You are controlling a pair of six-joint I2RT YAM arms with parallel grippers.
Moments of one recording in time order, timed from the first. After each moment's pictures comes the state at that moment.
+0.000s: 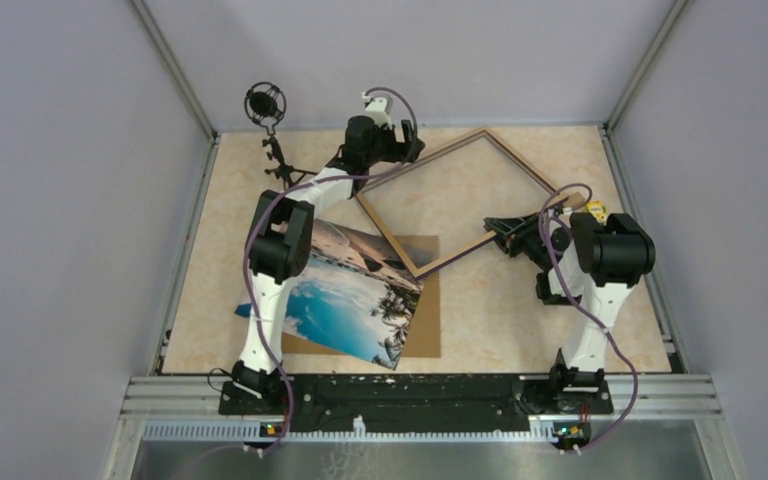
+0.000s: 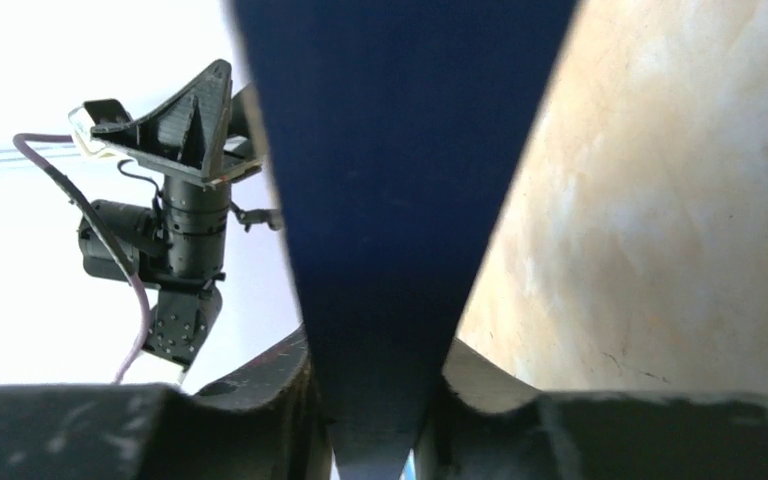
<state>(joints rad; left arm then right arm) -0.40 2.30 1.77 0.31 0.23 -0.34 -0.03 2.06 0.45 1.47 -0.60 1.45</state>
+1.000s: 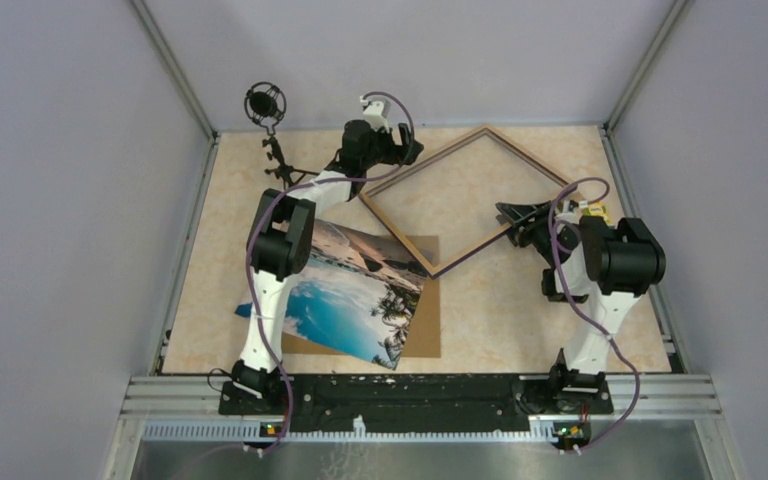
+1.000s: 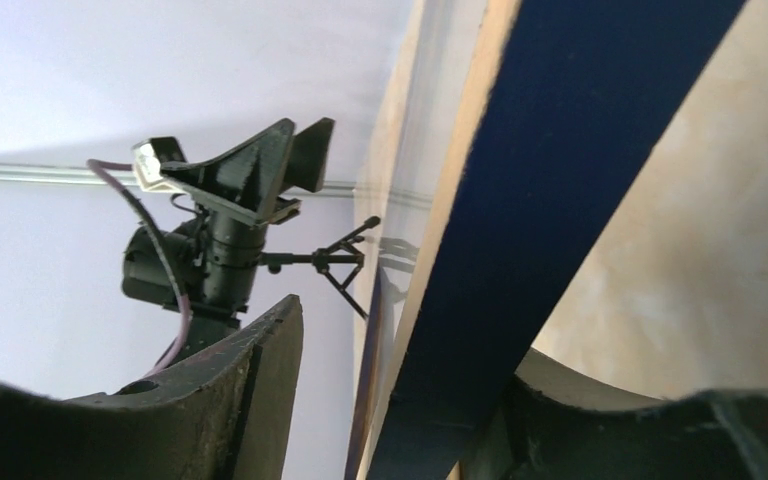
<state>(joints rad) -0.38 2.34 1.76 0.40 0.29 -0.35 -0.07 1.98 0.45 1.47 -0.52 1.36</state>
